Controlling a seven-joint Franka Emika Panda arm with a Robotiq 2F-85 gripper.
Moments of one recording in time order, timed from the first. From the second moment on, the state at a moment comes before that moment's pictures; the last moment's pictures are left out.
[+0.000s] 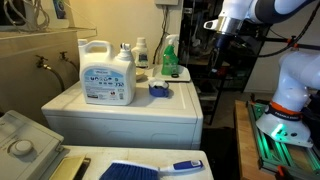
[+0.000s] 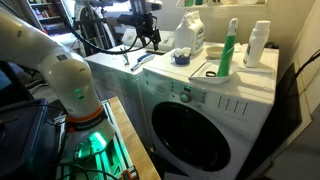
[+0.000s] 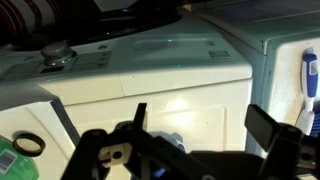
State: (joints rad) arm 0.20 -0.68 0.12 -2.70 0.13 2.19 -0.02
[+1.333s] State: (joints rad) arm -0.24 -0.20 0.27 -2.53 -0.37 2.63 0.73
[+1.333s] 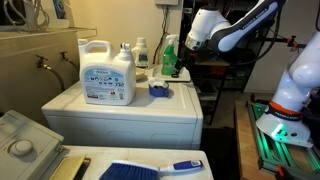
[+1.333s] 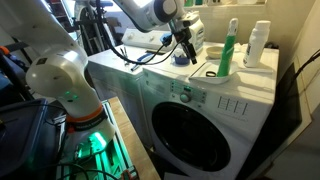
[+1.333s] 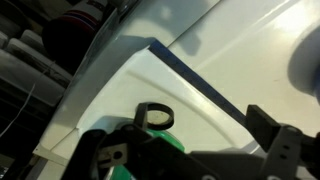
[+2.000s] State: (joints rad) arm -0.16 -0.04 0.17 -2.35 -0.42 2.35 1.18
